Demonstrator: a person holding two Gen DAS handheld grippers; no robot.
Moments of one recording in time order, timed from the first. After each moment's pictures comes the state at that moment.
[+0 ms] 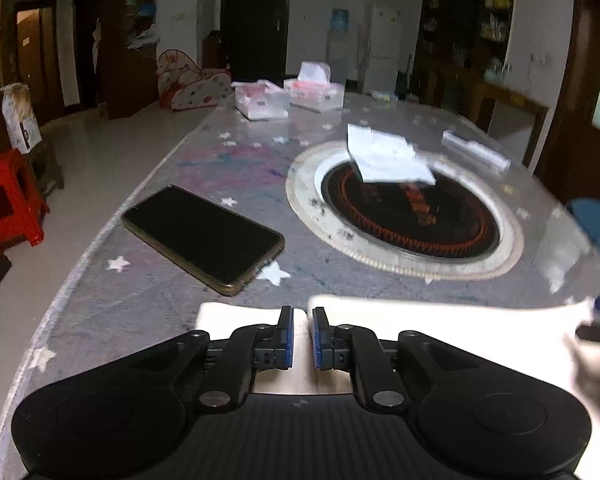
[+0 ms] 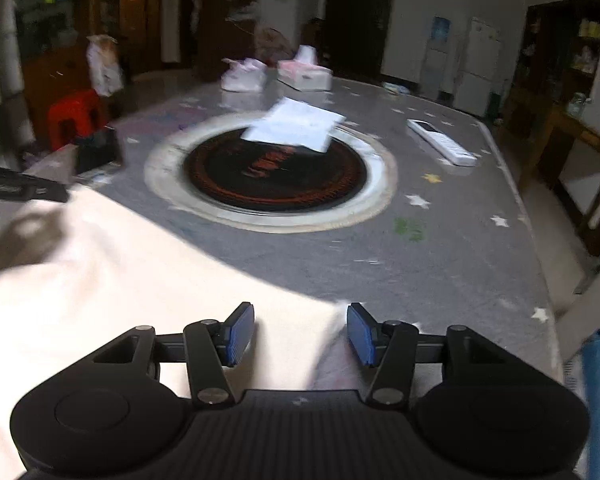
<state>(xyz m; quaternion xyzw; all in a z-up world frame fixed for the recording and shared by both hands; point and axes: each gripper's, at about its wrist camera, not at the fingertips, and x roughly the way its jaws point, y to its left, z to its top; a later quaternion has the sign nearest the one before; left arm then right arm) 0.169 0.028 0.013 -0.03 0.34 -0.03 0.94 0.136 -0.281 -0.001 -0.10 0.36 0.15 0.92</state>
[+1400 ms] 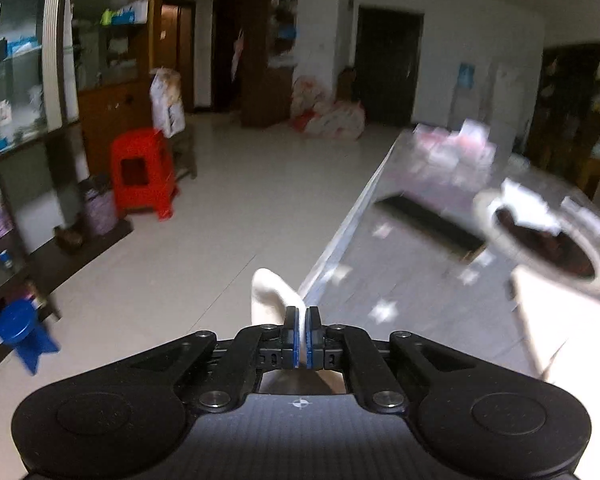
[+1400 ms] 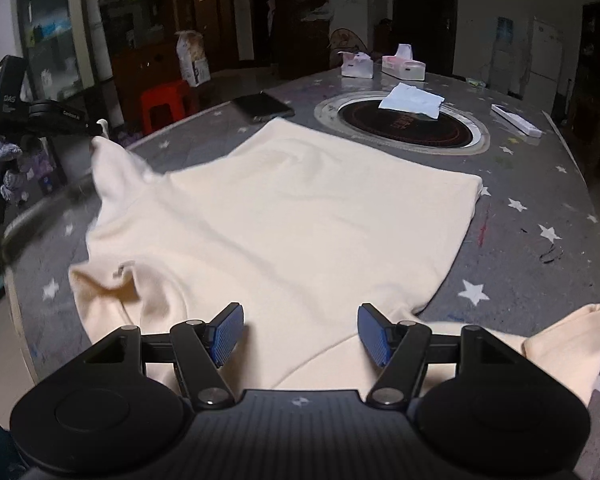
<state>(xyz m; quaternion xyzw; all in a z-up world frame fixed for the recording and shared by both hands) 0.014 0.167 0.018 -0.07 0.31 0.17 0.93 -0.047 -0.248 -0.006 -0.09 0.36 0.25 0.89</state>
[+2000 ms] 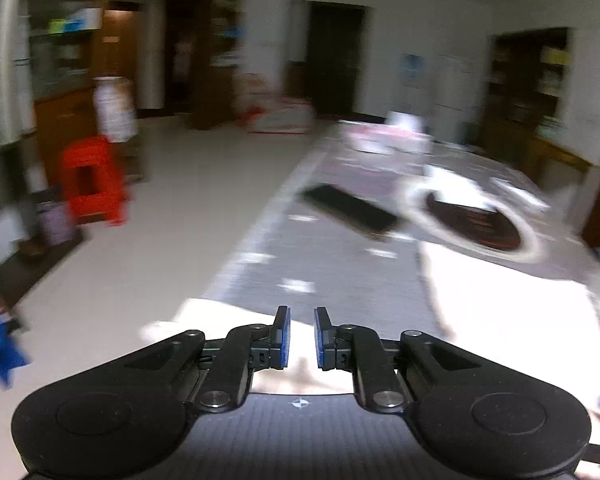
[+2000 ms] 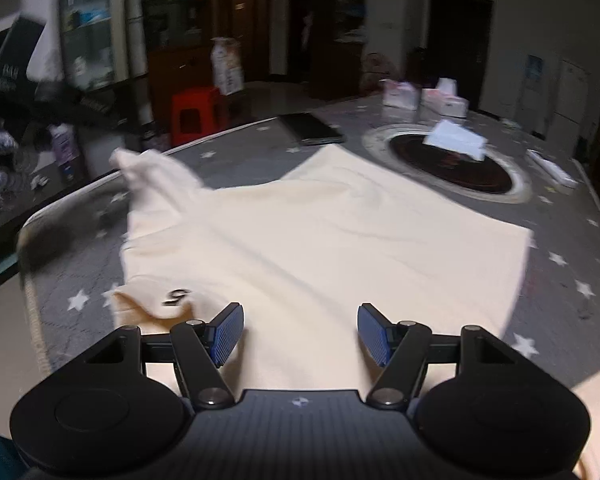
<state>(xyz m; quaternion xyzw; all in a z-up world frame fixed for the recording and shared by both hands) -0.024 0.102 0.048 -0.06 0.30 0.04 0.95 -0.055 -0.196 -0.003 -0.12 0.33 0.30 0.89</state>
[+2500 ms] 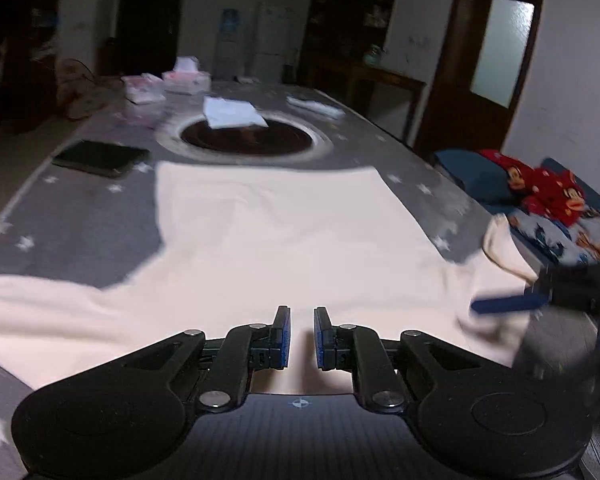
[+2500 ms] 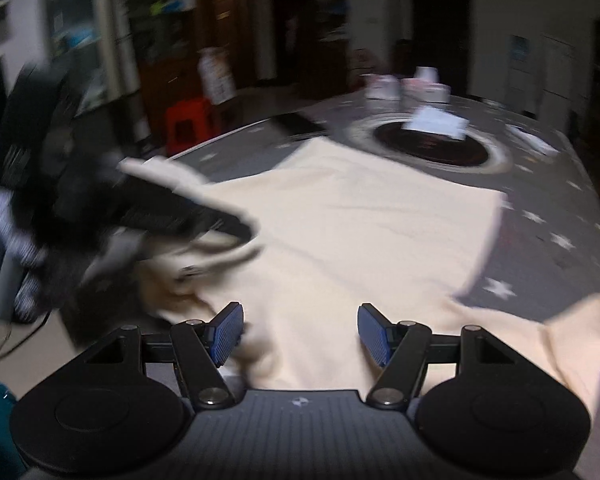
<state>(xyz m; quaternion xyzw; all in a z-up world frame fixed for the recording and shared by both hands) -0.034 -0.031 0.001 -0.01 0.35 -0.21 0.91 -0.087 -0.250 0.008 -0.06 0.33 0.27 0.90</state>
